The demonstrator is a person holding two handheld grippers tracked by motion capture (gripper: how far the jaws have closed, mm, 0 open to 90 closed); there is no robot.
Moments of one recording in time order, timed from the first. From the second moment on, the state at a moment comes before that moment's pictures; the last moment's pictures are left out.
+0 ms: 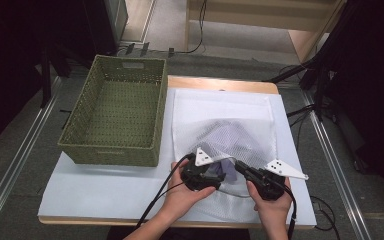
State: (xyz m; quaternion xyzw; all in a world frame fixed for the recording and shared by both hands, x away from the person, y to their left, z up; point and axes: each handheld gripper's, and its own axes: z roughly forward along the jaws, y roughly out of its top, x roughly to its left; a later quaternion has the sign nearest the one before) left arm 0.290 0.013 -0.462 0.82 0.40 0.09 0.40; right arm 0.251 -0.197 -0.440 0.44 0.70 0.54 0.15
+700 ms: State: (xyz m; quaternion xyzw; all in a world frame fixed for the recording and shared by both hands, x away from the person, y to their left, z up) left arm 0.303 0.009 -0.465 0.80 0.41 0.13 0.42; right arm 0.253 -0.204 -0.447 0.46 0.70 0.53 0.14
